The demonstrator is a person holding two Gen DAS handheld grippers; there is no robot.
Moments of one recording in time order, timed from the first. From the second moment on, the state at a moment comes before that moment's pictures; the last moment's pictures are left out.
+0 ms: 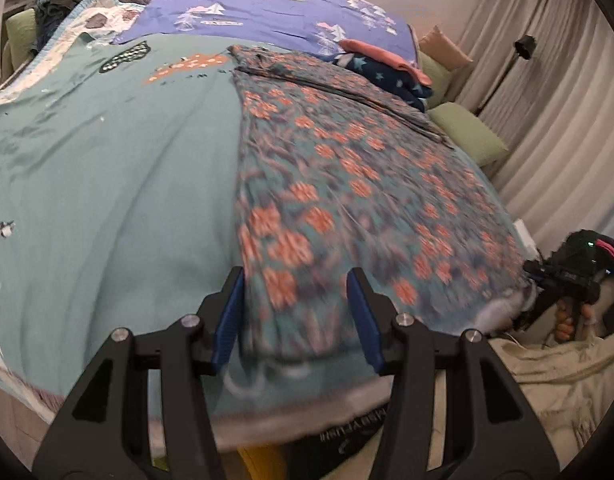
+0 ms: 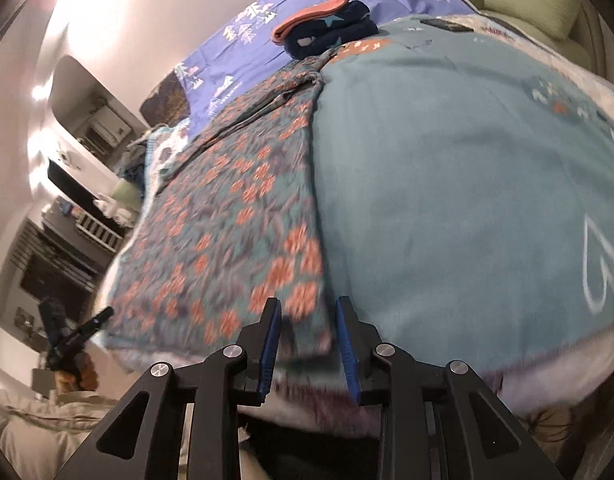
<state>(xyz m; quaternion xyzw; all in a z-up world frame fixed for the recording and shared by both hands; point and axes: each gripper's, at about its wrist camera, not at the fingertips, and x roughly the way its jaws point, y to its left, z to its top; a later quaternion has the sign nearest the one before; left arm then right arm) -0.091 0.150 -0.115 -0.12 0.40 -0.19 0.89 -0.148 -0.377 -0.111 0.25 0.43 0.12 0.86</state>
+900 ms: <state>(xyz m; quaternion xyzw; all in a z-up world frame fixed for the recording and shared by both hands) -0.088 0.168 -0.047 -0.17 0.30 -0.16 0.92 -0.123 -0.380 -0.058 0.31 0.34 0.21 0.87</state>
